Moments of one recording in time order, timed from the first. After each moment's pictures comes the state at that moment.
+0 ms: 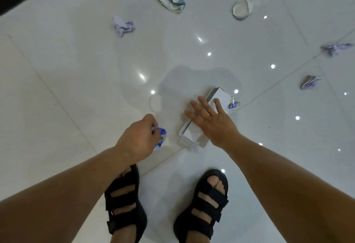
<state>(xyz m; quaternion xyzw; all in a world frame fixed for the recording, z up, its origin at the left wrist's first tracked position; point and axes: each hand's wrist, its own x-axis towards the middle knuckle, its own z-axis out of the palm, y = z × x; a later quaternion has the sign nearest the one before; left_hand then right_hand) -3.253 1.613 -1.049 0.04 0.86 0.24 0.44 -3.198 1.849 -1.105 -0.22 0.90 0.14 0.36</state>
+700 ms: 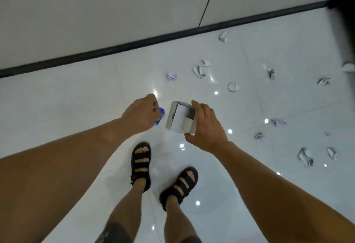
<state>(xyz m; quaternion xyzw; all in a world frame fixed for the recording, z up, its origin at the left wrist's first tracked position) -3.315 1.545 -0.719 -0.06 0.89 0.31 0.32 -3.271 1.767 -0.744 -0.11 0.95 -0.23 0.18</state>
